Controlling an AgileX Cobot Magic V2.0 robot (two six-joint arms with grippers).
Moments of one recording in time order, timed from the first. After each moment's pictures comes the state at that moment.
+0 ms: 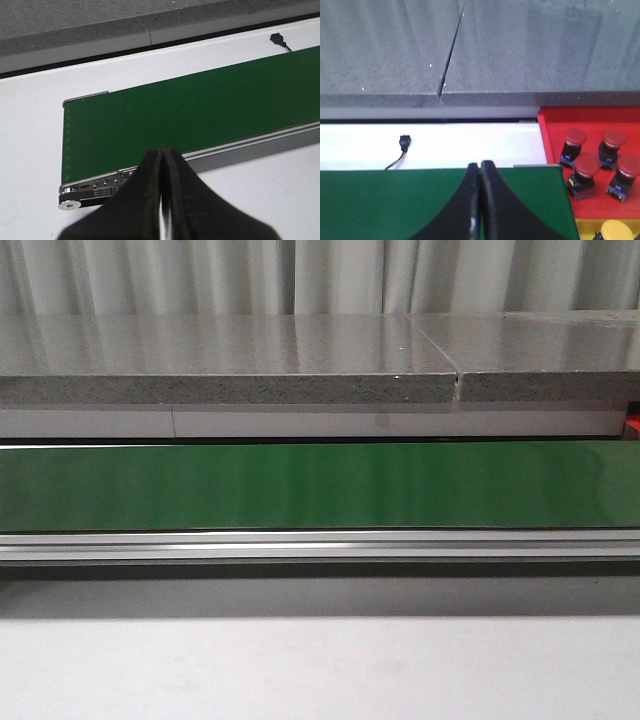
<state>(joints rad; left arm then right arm) -0.15 0.43 -0.68 -0.03 0.81 0.15 -0.01 0.63 -0.70 0.00 0.39 0.05</state>
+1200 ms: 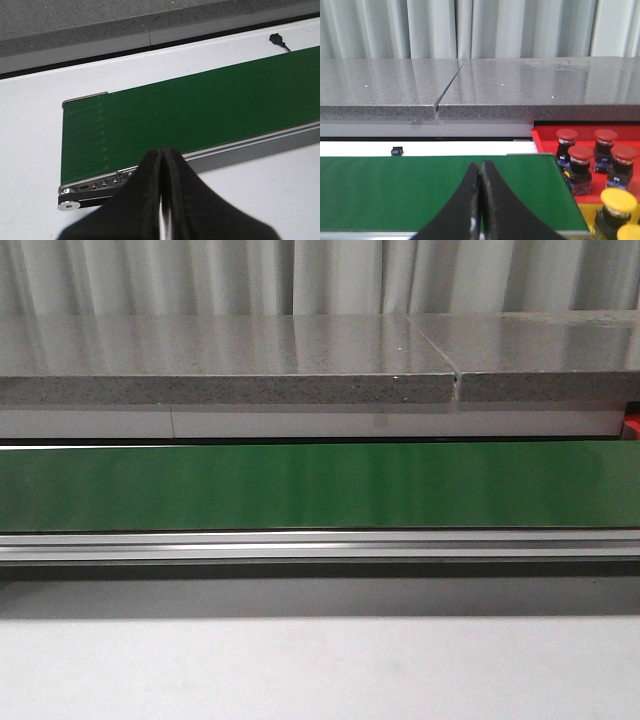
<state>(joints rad) -0.15 0.43 -0.68 -0.03 0.81 0.15 -0.01 0.02 -0.01 -0.12 0.00 0.14</state>
